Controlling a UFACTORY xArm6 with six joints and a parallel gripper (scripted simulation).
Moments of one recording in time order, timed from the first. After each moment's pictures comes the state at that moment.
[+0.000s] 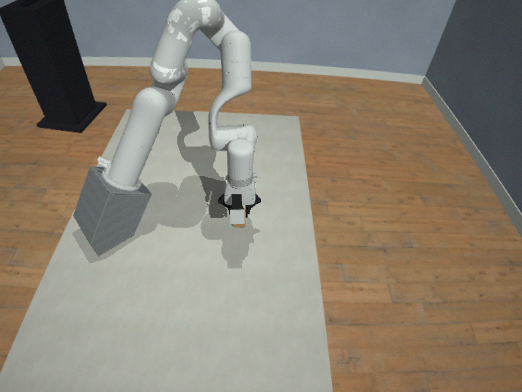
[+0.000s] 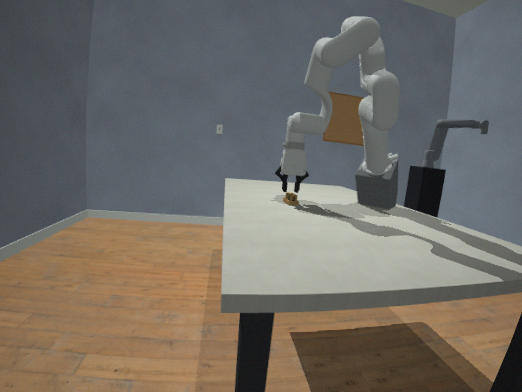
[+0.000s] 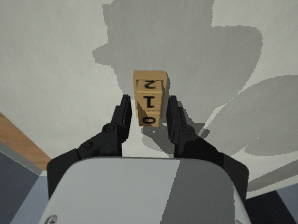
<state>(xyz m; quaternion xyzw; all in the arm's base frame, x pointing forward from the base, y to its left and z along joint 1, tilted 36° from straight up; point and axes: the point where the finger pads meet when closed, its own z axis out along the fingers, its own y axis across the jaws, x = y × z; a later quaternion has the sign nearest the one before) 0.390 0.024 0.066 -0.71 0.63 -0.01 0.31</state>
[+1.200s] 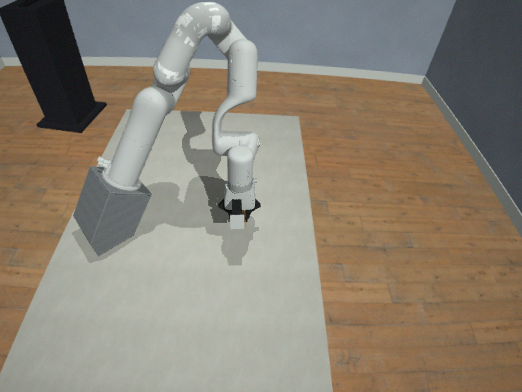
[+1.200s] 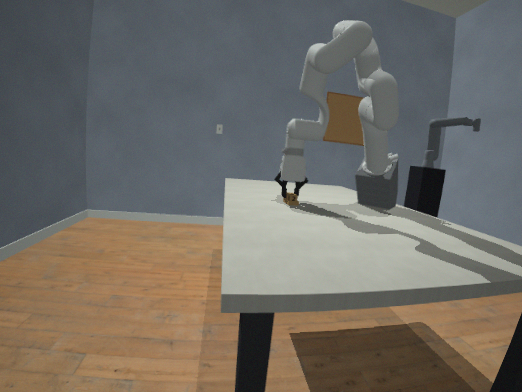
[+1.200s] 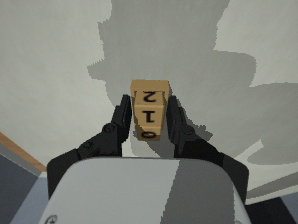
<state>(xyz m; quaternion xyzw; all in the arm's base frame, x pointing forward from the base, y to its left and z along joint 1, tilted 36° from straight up) 0.400 0.034 0.046 -0.71 0.63 -0.01 0.31</state>
